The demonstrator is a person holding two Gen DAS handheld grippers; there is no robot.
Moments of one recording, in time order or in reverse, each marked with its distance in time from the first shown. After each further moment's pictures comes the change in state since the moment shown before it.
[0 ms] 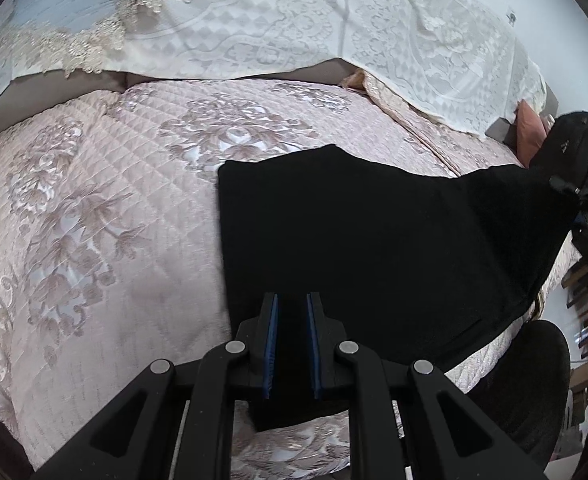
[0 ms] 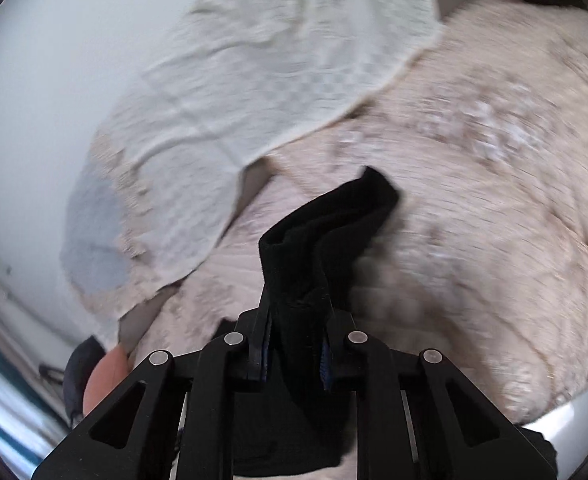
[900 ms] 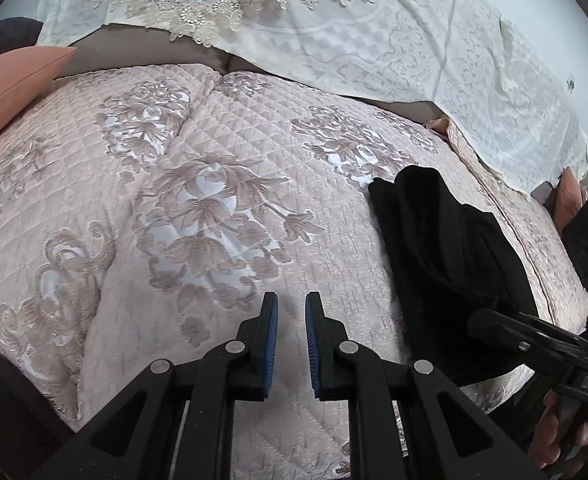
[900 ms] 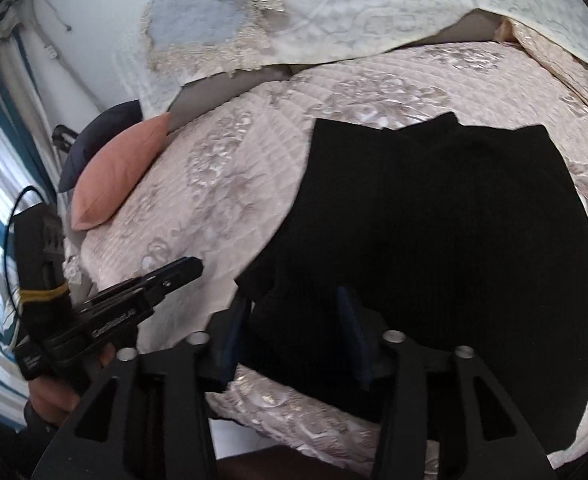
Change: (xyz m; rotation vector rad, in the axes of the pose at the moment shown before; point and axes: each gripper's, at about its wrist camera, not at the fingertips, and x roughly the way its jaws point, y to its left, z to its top) left arm -0.029 0.105 -0.021 -0.218 -0.054 0.089; right arm 0.128 0.139 -0.172 -0.527 0.515 0.162
